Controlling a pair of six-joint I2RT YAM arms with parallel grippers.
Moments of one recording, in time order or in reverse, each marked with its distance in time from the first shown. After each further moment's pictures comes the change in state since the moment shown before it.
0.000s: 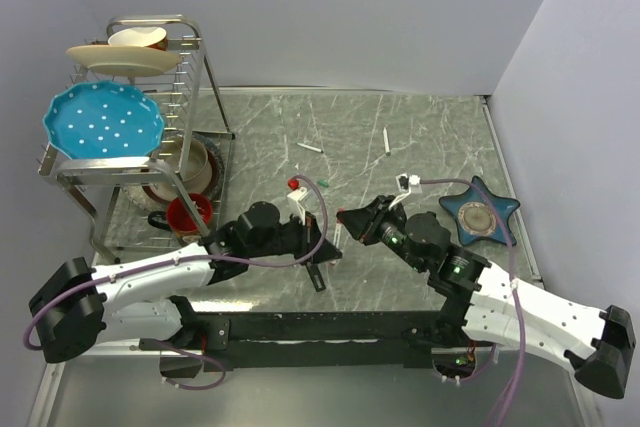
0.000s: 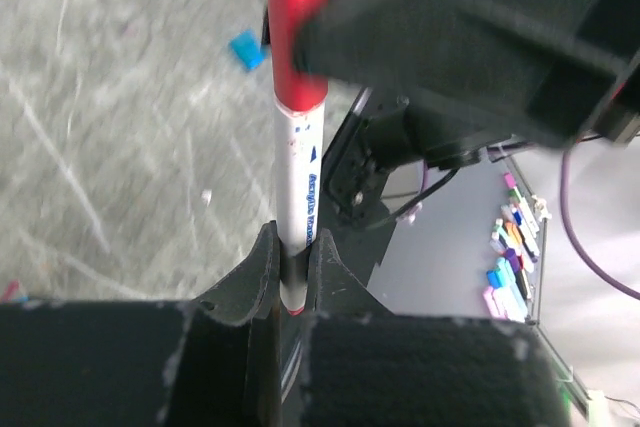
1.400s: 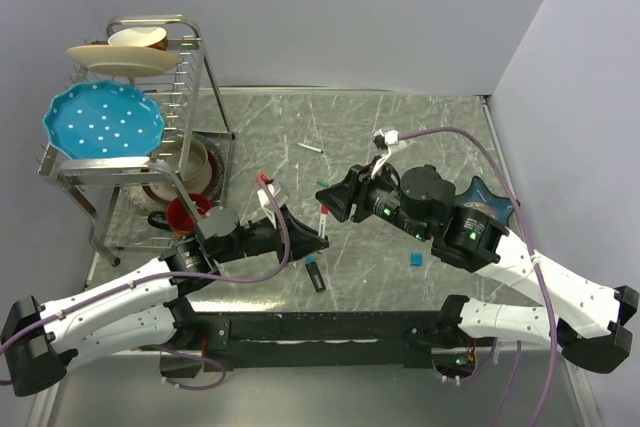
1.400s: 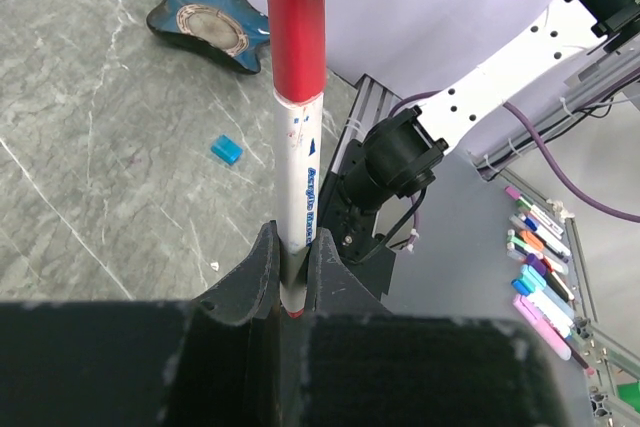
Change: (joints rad) left arm 0.007 -0.291 -0.016 -0.014 0.013 0.196; right arm 0.051 0.229 0.595 -0.402 -0.093 -0.271
